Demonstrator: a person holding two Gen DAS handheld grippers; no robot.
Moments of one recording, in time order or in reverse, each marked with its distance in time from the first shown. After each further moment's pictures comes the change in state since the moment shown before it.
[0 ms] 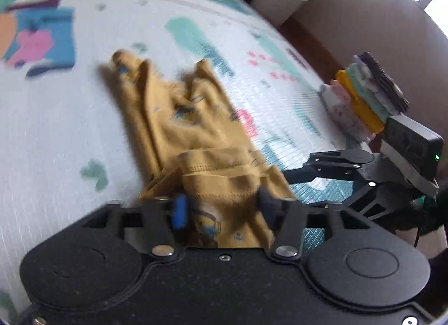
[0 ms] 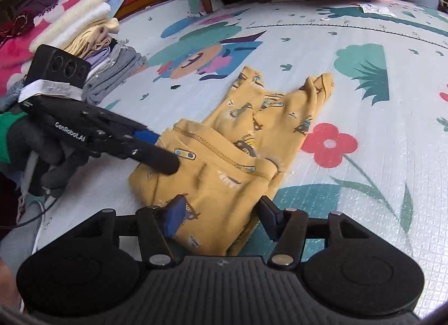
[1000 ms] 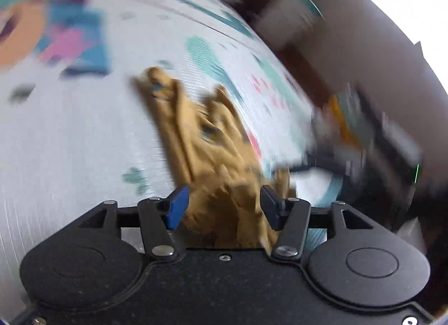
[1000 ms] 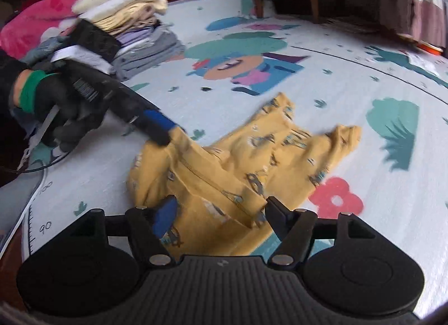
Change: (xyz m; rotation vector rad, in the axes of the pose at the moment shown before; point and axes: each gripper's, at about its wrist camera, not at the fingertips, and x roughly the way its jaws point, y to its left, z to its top) left arm -0.048 0.073 -0.012 -0.301 -0.091 -0.044; right arm 0.000 0.009 0.028 -0.298 0.023 0.084
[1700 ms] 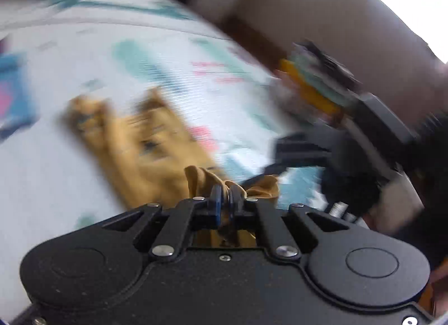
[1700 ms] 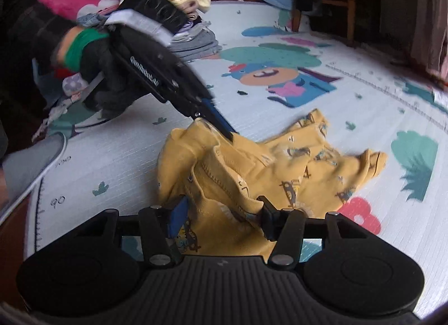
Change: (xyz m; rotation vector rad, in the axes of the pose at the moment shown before) left arm 0.039 -0.064 0.019 0.483 0.186 -0.232; right arm -0.008 0.035 -0.007 -0.174 -0.021 0.016
